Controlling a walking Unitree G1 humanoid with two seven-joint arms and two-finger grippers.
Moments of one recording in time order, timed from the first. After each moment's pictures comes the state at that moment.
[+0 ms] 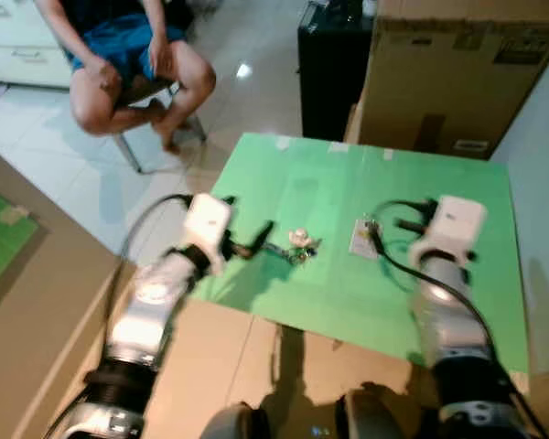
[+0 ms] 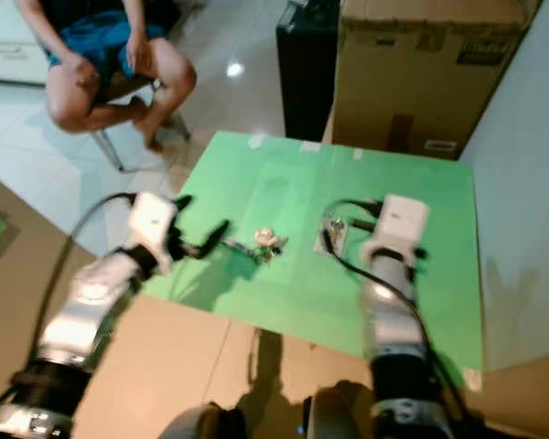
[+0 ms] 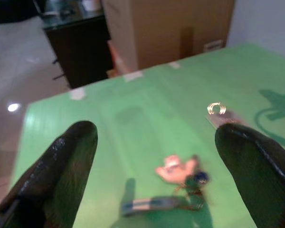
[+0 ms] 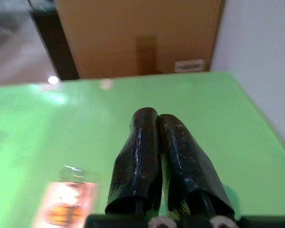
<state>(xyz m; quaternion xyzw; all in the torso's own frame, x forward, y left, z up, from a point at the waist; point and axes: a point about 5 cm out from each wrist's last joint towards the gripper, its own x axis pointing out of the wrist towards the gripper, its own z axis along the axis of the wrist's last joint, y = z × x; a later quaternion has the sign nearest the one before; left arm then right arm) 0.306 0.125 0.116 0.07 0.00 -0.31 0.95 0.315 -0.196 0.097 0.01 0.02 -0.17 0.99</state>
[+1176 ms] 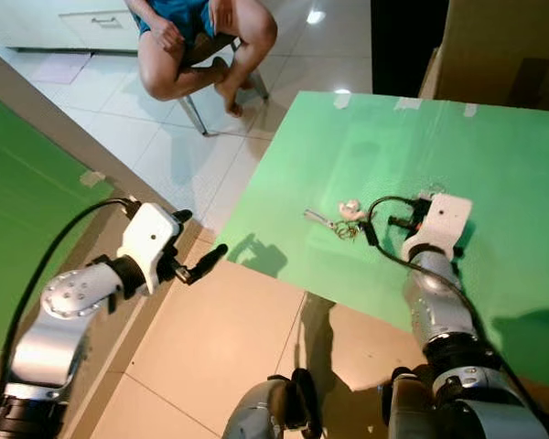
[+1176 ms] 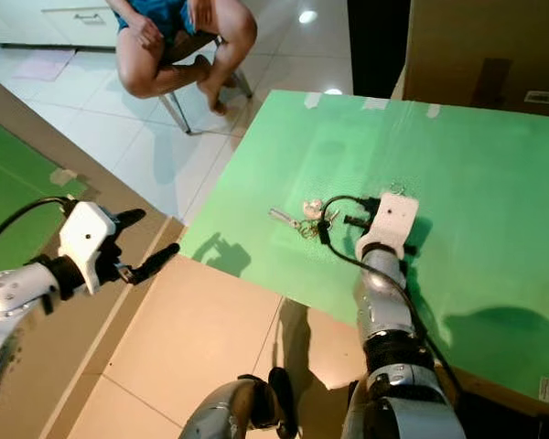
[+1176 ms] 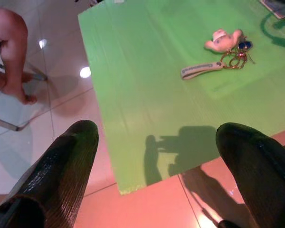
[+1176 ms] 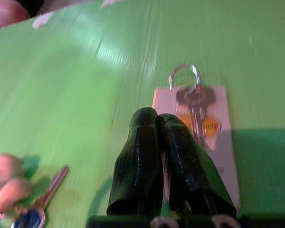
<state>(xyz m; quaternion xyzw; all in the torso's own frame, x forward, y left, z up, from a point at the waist) 0.268 0.199 0.144 0.16 0.06 -0.33 0.93 0.335 -0.181 0.081 0.05 0.04 -0.14 0.99</state>
